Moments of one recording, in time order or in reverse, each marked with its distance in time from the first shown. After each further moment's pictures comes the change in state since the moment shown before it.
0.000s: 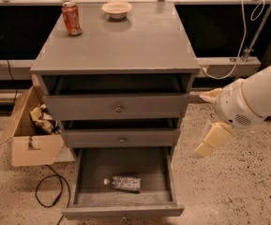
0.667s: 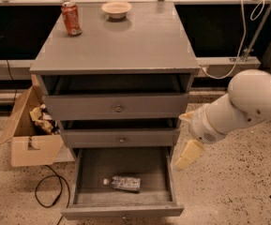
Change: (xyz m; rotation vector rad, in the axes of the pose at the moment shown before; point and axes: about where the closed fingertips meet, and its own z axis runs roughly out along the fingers) arm 0.030 0.003 0.110 -0.112 0.027 -0.008
